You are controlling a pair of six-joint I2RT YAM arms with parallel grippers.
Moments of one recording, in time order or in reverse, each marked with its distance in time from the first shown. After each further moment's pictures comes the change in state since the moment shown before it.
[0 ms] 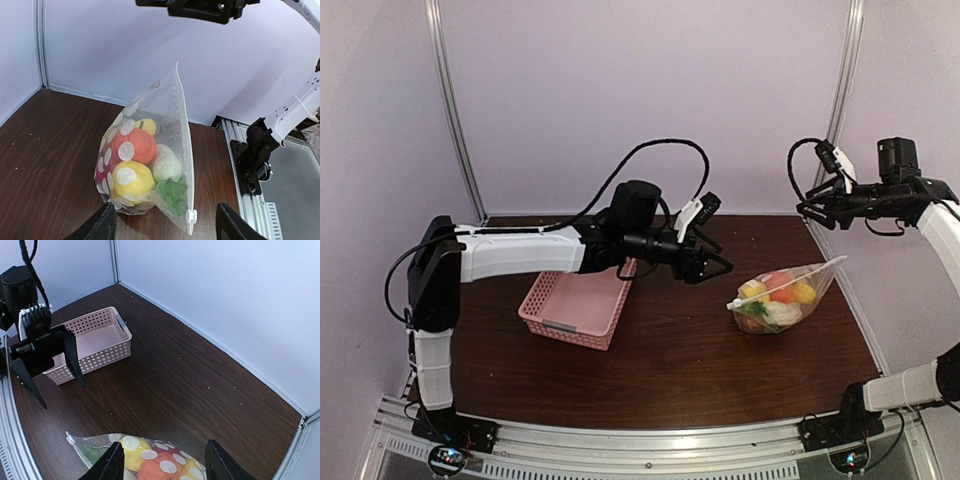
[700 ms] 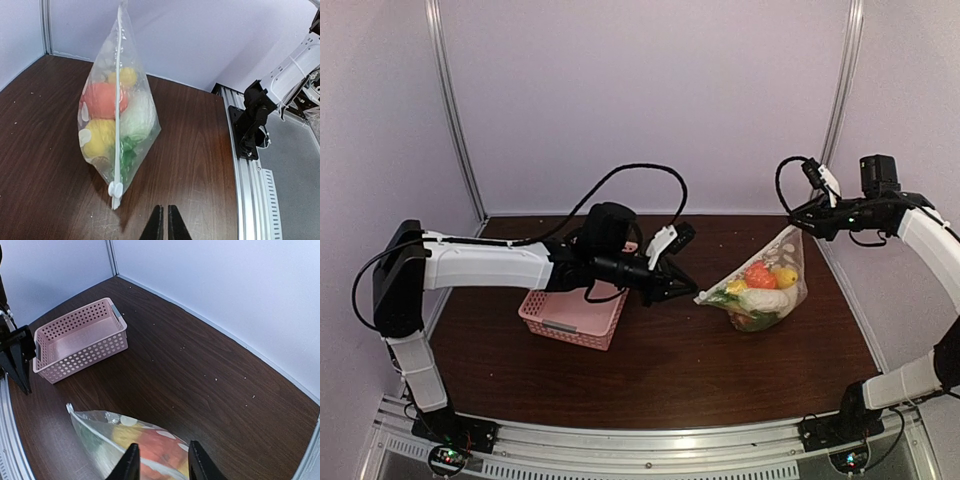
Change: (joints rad) left arm 0.005 -0.204 -0.328 -0.029 -0.041 0.044; right arm 0.004 0.056 -0.146 0.158 -0.005 0.022
